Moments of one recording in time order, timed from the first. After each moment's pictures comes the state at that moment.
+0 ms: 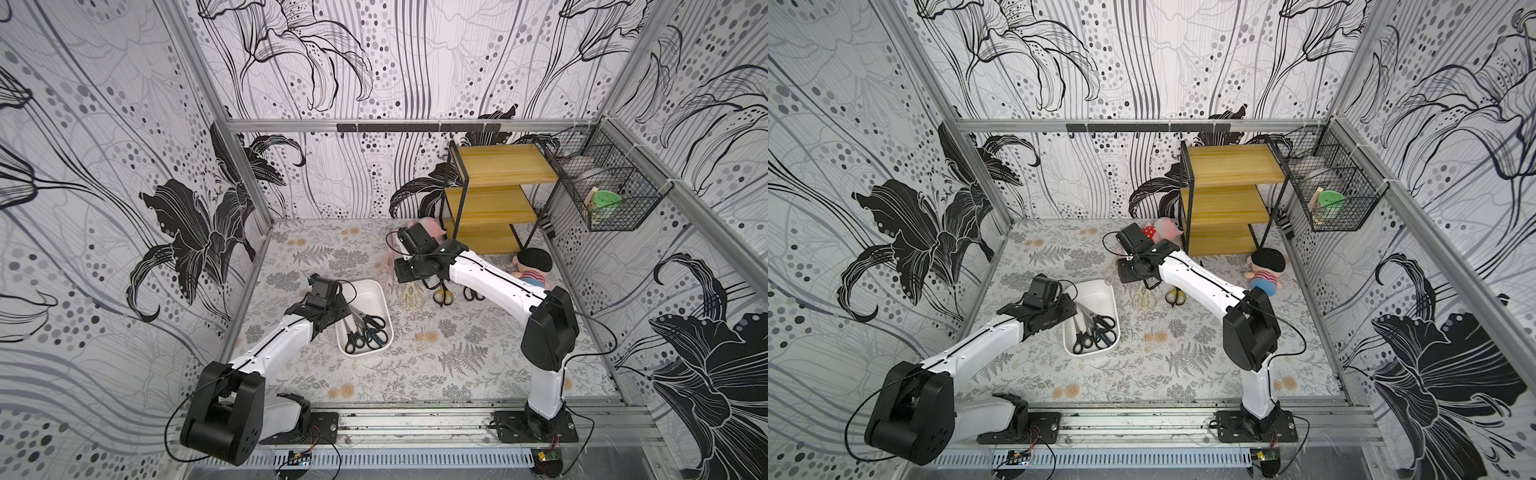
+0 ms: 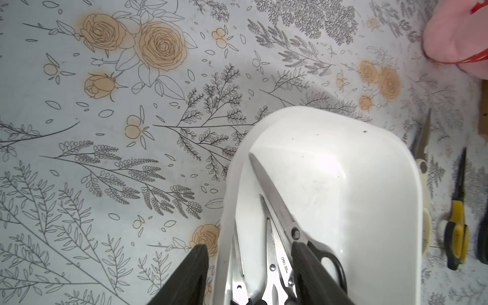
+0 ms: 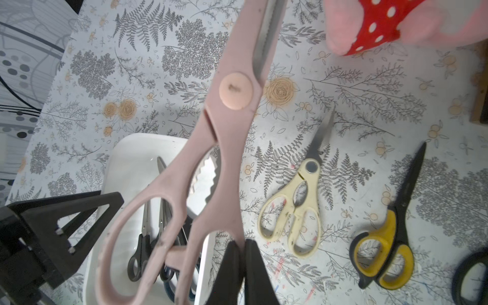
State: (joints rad) left arm -0.27 1.28 0.68 -0.39 -0.09 -0.73; right arm 0.75 1.92 1.76 -0.76 0.03 0.41
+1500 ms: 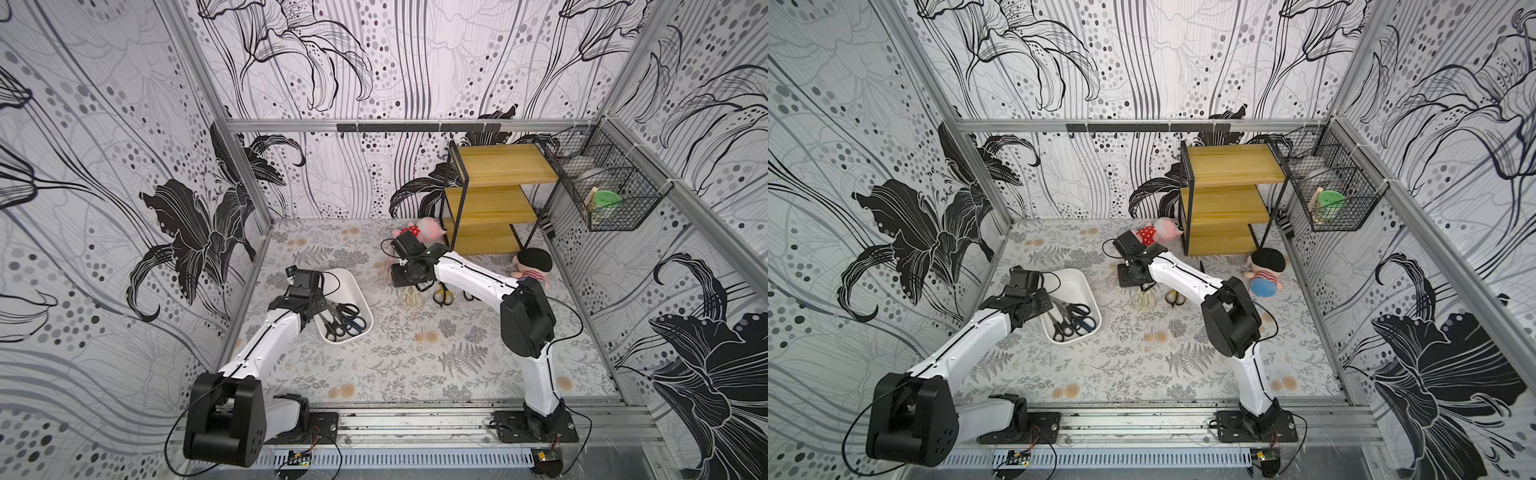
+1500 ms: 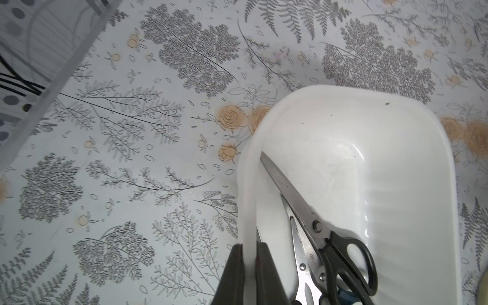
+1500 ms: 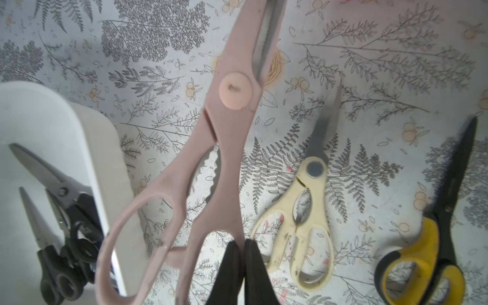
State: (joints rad) left arm -0.08 1.22 0.76 -0.52 -0.27 -0.53; right arm 0.74 2.10 1.80 -0.74 0.04 0.49
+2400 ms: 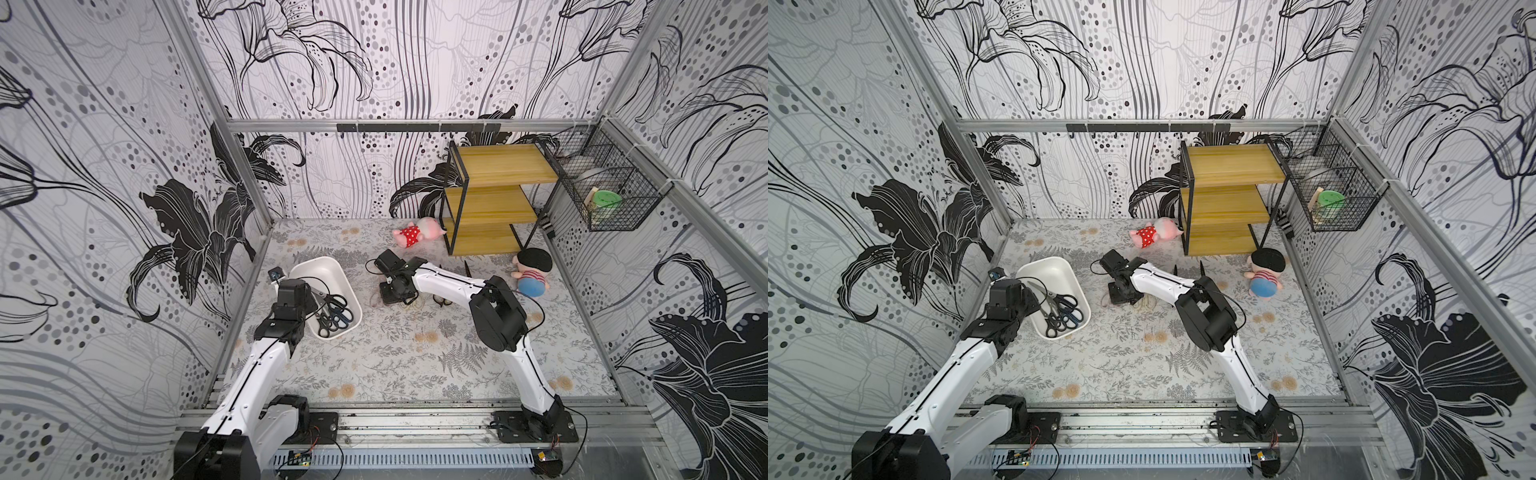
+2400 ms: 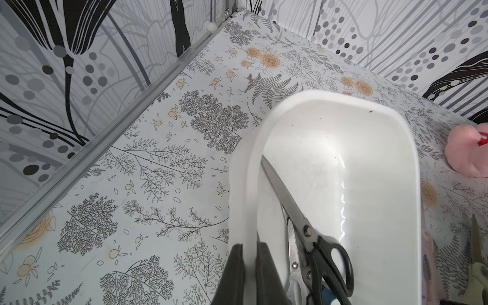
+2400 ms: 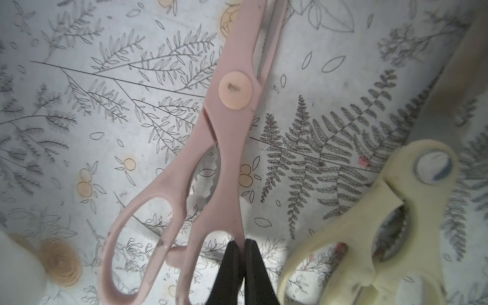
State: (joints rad) left arm -0.05 0.97 0.59 -0.30 -0.32 -0.49; right arm 0.80 2.29 1.85 -0.75 0.05 0.50
